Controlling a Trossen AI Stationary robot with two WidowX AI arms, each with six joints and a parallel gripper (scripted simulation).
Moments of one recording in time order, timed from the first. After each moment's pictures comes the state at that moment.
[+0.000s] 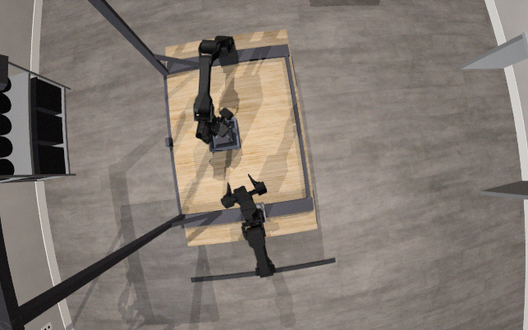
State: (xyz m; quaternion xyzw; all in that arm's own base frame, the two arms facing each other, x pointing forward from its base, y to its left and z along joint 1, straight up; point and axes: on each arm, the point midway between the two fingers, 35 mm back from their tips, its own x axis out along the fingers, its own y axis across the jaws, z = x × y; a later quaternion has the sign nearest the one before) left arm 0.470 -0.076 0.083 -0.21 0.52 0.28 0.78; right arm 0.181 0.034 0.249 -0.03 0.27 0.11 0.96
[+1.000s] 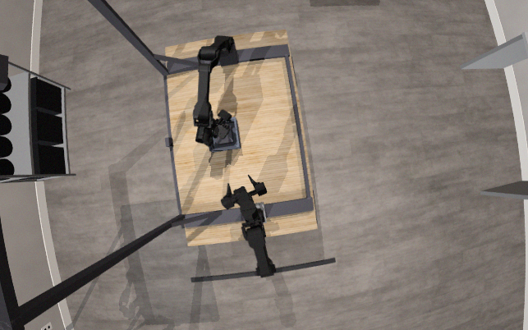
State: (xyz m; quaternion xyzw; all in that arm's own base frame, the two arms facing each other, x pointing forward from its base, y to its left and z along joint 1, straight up) left arm 0.469 -0.082 0.047 -0.22 0.53 0.32 0.75; right arm 0.178 0.034 0.247 -0.03 0.27 0.12 0.95
